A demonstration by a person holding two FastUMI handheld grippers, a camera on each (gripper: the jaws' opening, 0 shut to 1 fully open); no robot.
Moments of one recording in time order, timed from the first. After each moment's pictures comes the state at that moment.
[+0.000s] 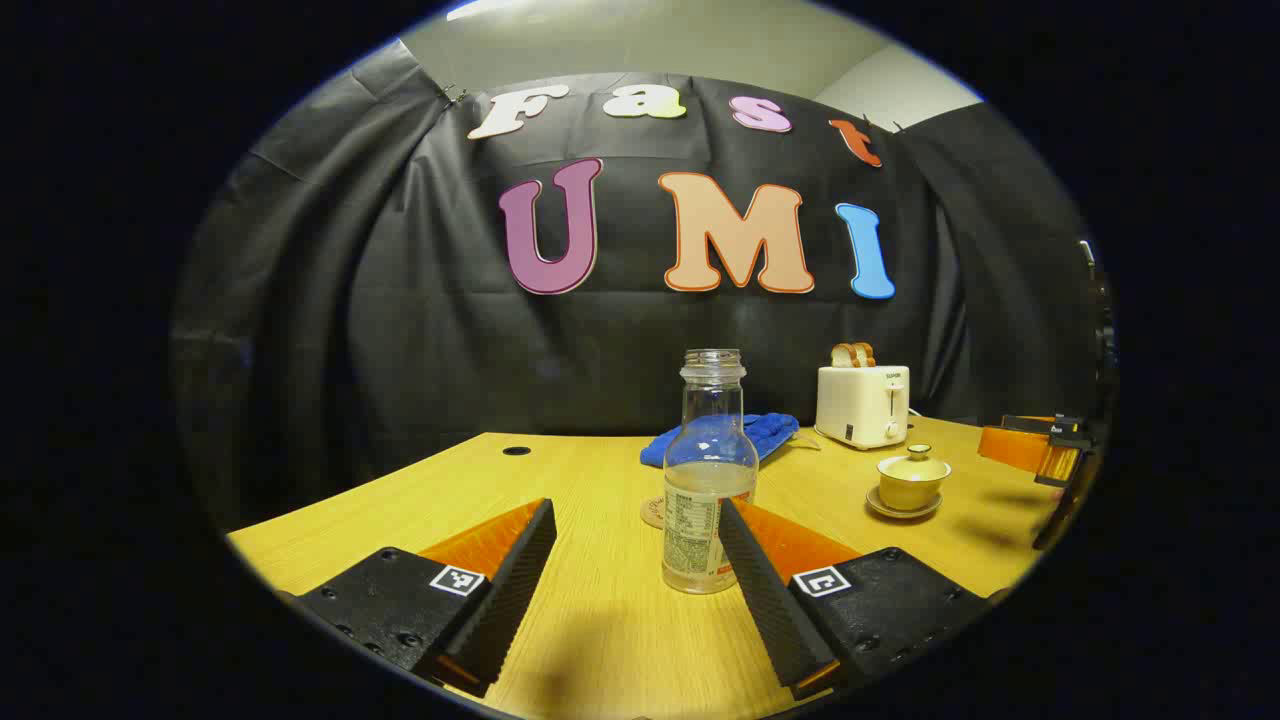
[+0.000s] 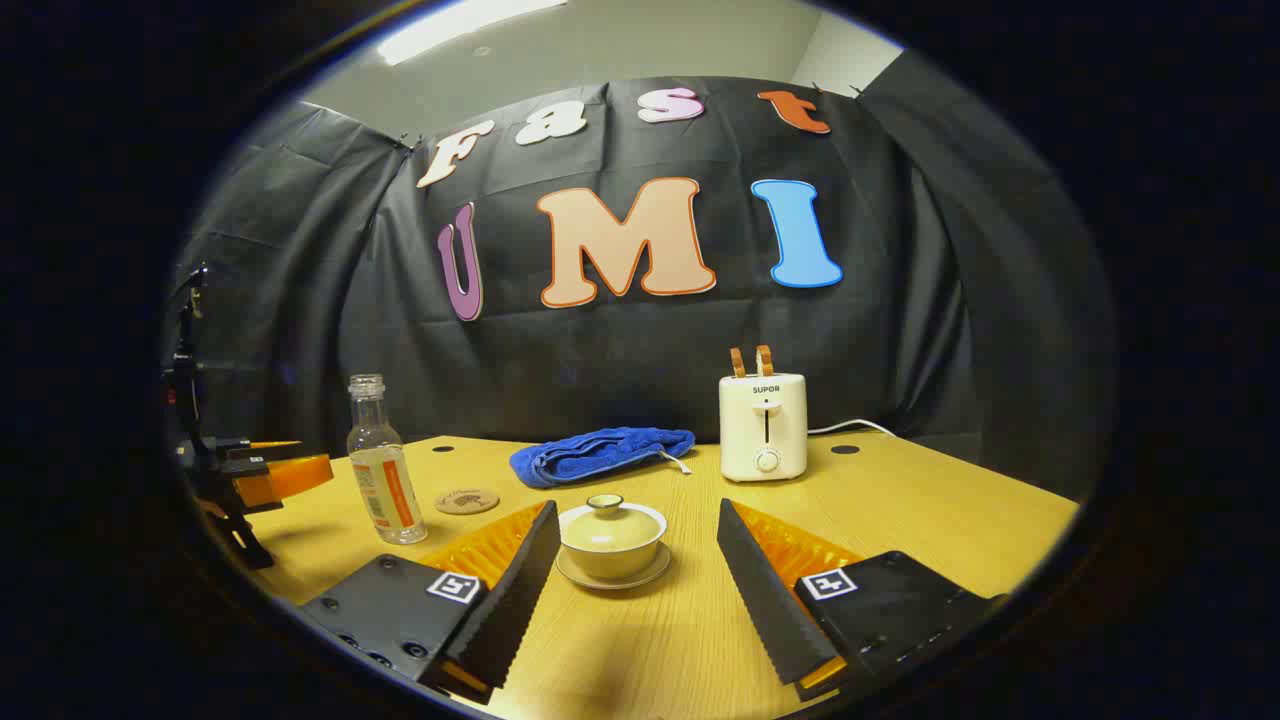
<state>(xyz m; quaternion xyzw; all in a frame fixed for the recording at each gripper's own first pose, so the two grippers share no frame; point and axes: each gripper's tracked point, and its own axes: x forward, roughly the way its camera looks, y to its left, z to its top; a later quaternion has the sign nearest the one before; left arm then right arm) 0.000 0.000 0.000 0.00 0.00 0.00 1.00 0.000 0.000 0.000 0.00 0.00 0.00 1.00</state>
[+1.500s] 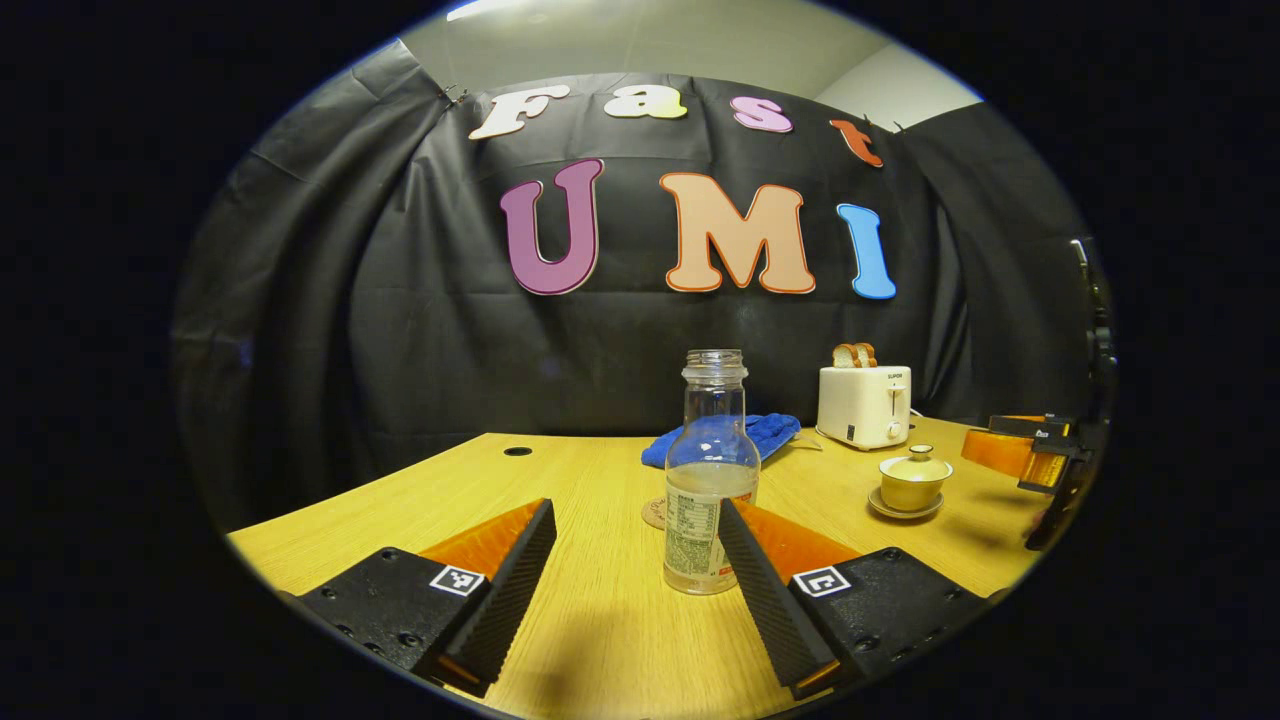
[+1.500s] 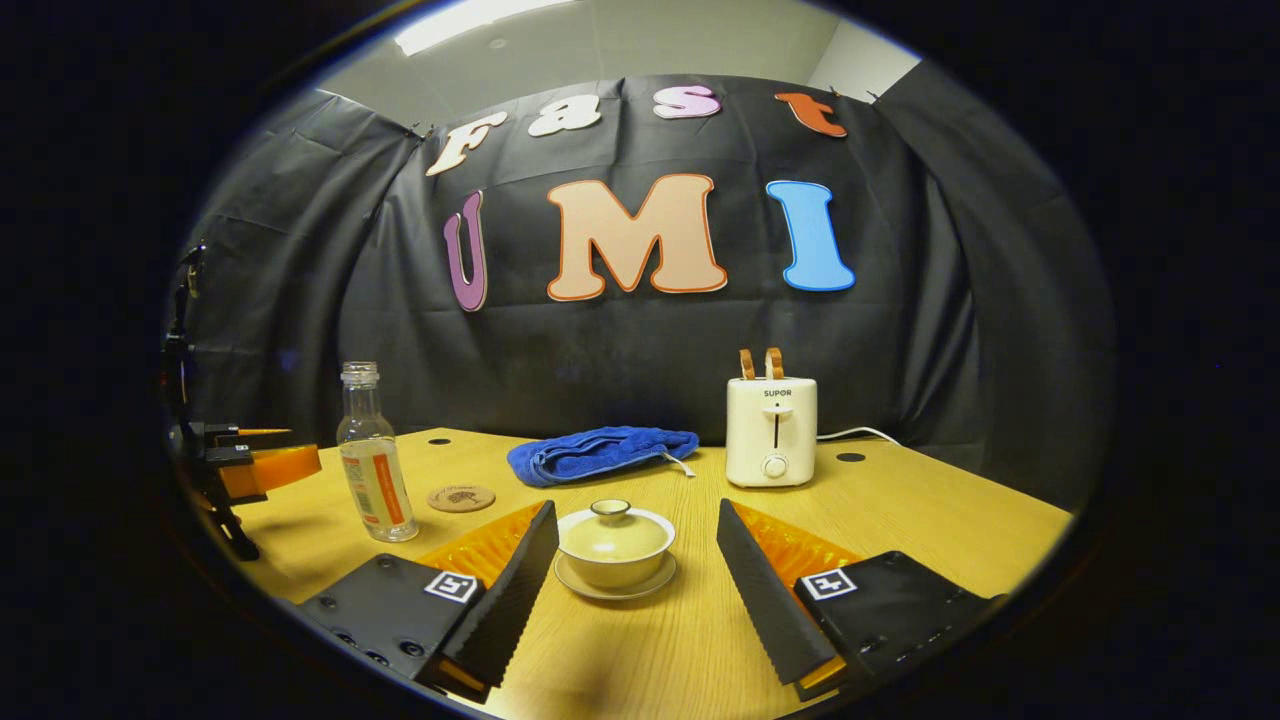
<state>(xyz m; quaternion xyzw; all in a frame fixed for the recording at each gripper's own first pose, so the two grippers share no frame) 0.003 0.001 -0.003 0.00 0.00 0.00 1.00 0.022 0.008 -0.002 -0.01 0.00 0.01 1.00</state>
